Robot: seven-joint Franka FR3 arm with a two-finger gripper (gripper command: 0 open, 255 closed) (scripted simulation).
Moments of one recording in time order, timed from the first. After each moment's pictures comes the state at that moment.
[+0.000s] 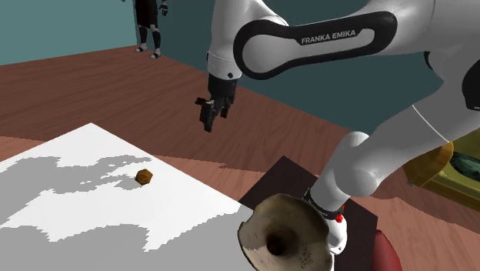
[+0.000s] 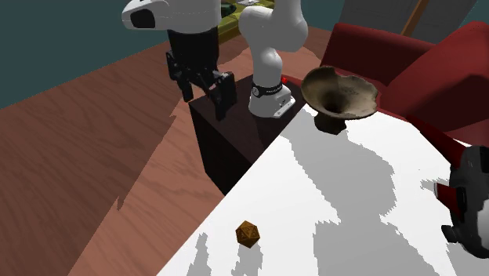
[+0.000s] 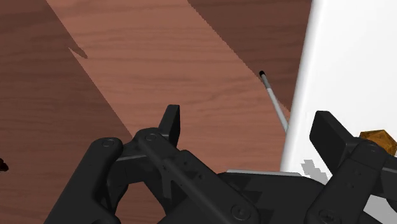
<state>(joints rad) 0.15 -0.37 0.31 -2.32 0.08 1.97 0.19</state>
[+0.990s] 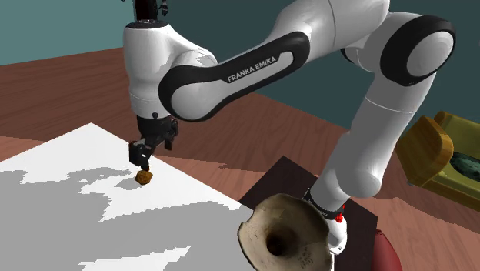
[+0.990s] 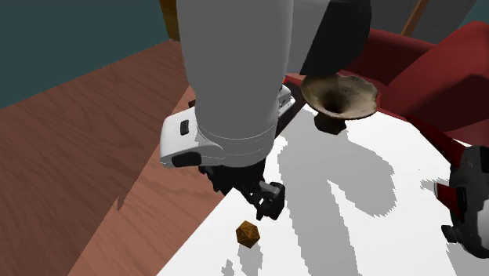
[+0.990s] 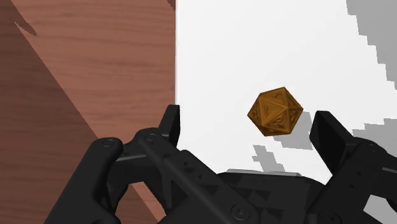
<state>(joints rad) 0.24 0.14 0.49 -2.00 -0.09 2.12 0.49</state>
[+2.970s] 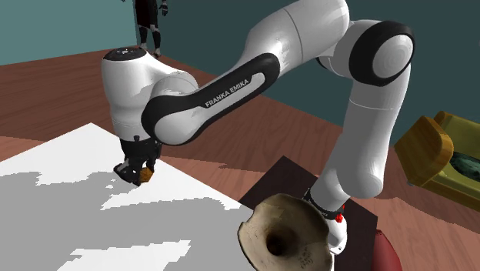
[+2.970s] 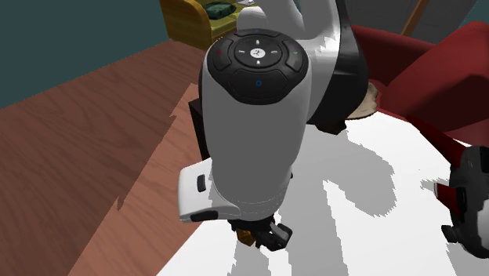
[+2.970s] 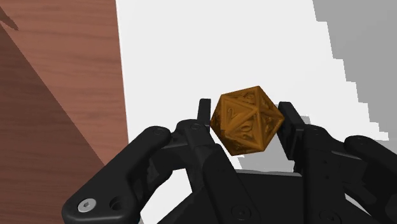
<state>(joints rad) 0.30 0.32 0.48 -1.91 -0.19 2.19 0.58</state>
